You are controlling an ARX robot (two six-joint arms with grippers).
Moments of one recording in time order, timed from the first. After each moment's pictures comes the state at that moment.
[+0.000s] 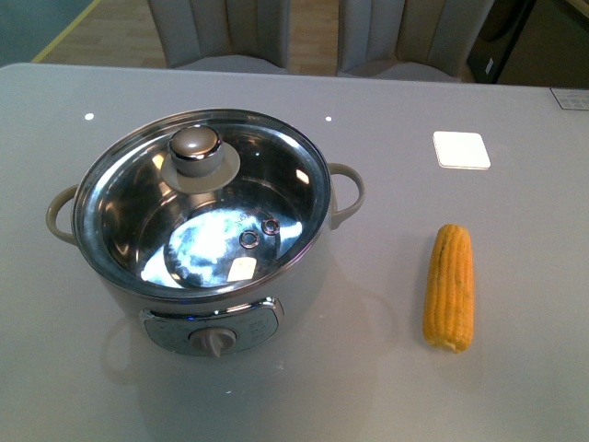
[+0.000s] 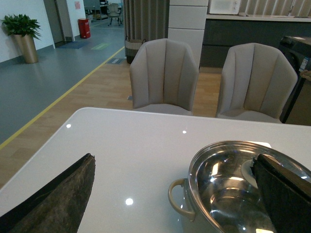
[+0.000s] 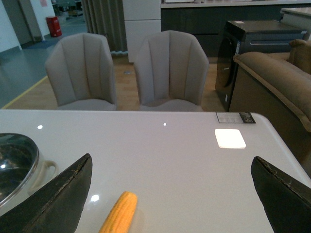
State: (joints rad) left arm 0.00 0.01 0.01 0.00 0.00 -0.01; right arm 0.00 0.01 0.02 0.00 0.00 0.00
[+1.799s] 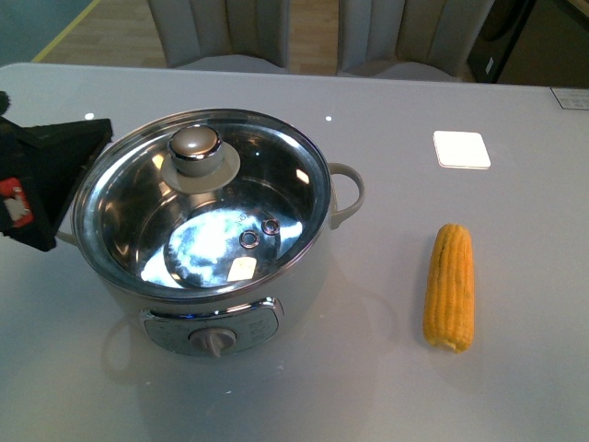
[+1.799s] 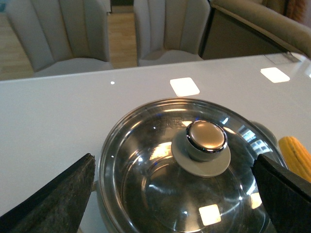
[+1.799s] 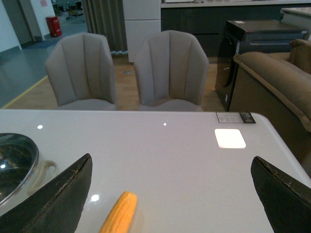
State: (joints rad) left arm -0.10 1.51 0.25 1.01 0.35 0.06; right arm 0.00 0.00 0.02 0.00 0.00 0.00
